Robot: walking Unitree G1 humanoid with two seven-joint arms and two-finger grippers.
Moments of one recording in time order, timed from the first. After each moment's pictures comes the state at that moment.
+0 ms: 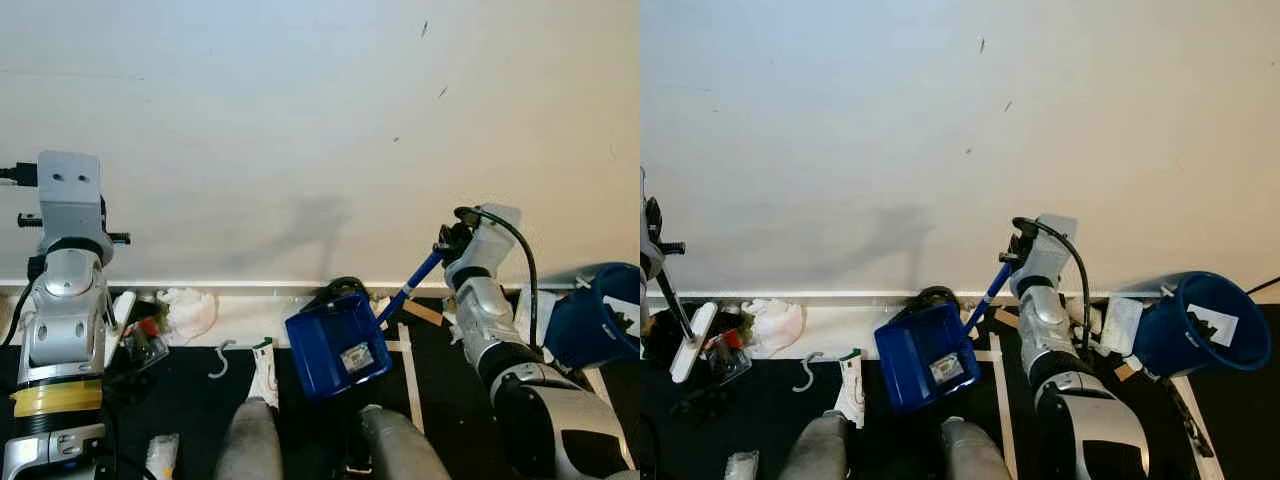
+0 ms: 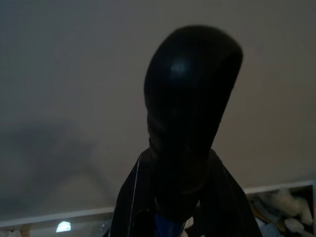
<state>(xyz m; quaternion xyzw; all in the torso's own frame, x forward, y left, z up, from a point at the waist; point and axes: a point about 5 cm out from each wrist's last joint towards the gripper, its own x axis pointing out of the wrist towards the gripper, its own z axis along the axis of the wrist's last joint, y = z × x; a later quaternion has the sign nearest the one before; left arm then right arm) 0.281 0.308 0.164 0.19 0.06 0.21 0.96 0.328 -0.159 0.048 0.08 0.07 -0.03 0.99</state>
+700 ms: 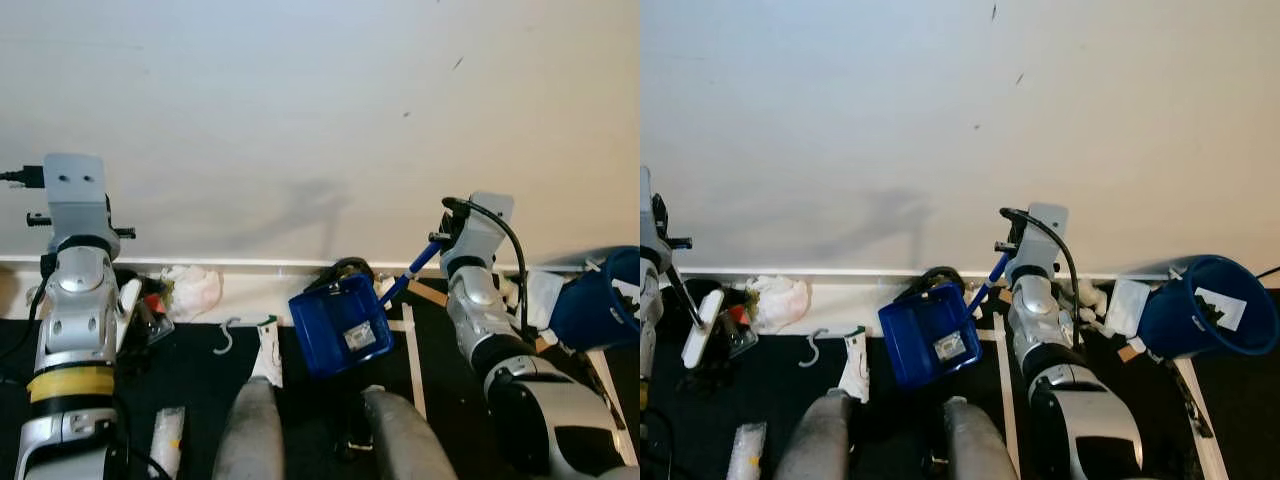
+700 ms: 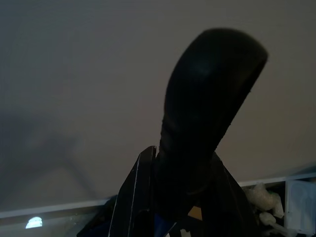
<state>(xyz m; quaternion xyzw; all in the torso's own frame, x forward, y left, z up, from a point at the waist) 0.297 0.311 0.155 0.19 0.05 0.22 0.96 0.338 -0.160 0.057 0.02 0.08 -0.08 0.99</state>
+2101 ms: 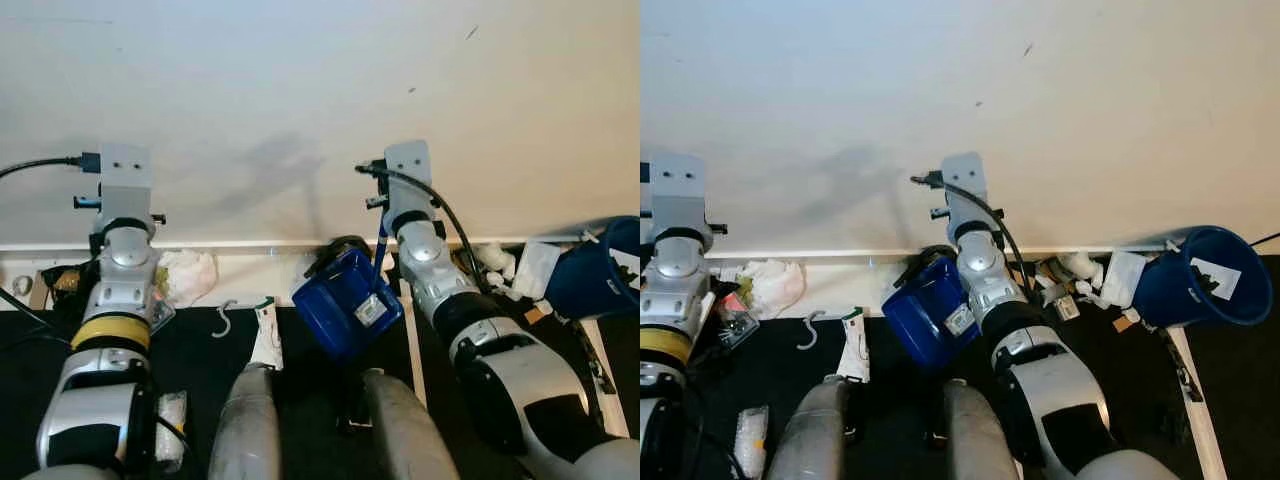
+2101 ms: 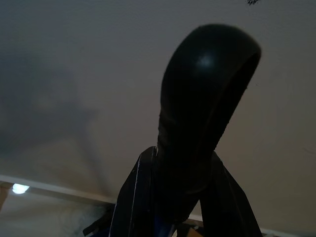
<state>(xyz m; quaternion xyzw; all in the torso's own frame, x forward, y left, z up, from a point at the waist) 0.336 0.278 0.125 0.19 0.05 0.25 0.95 0.363 -0.078 0.103 -0.10 0.03 0.05 0.99</state>
